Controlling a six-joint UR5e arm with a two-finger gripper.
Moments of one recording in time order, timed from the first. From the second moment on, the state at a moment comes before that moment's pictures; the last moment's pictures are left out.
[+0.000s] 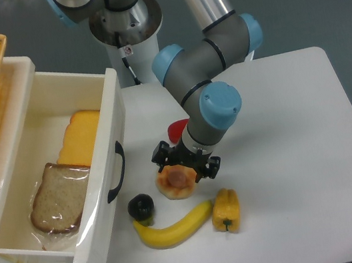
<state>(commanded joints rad) 2.50 -2.01 -1.74 -1.11 1.28 0.85</state>
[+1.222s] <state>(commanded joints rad) 2.47 -2.04 -1.73 -1.11 1.31 0.87</state>
